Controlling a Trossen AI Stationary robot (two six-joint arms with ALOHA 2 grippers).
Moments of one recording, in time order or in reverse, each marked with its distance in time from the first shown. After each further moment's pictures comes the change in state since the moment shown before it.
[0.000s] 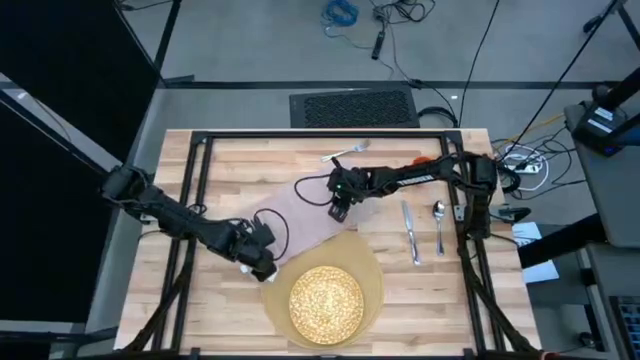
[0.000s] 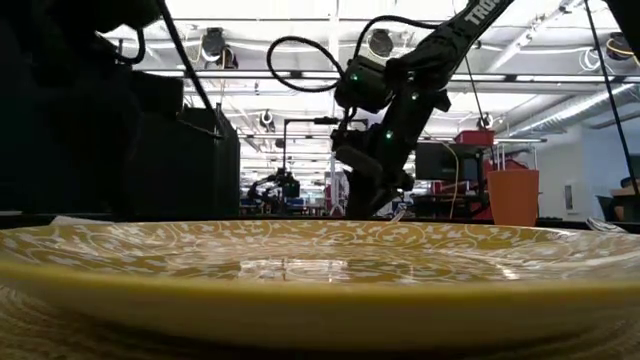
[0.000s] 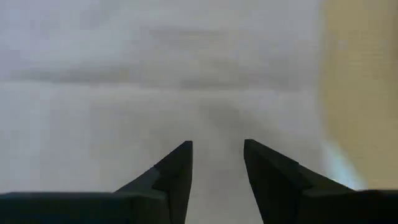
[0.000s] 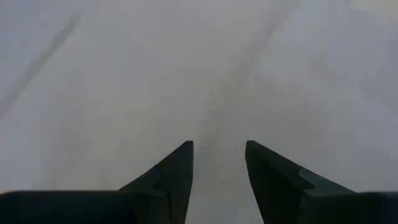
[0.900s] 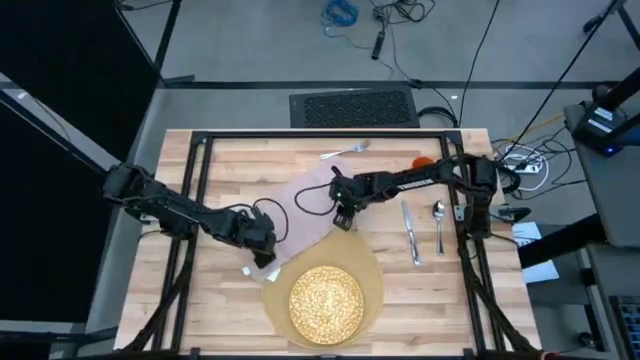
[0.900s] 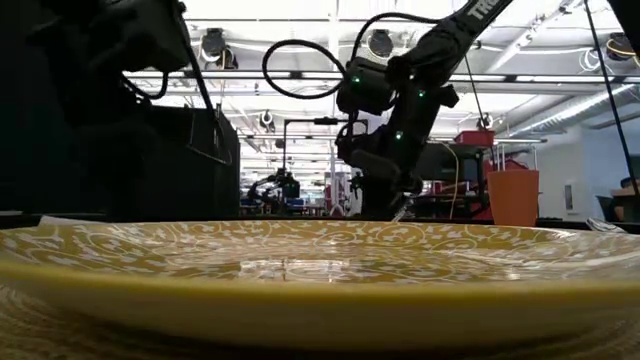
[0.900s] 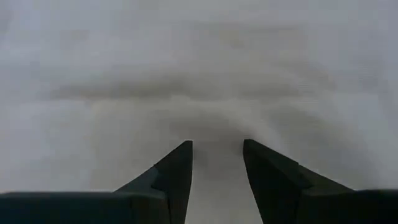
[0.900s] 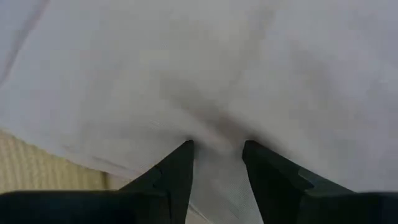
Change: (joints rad) left arm 0.125 0.006 -0.093 0.167 0.126 0.098; right arm 0.002 0.018 -0.003 -0.051 -0.031 -0.022
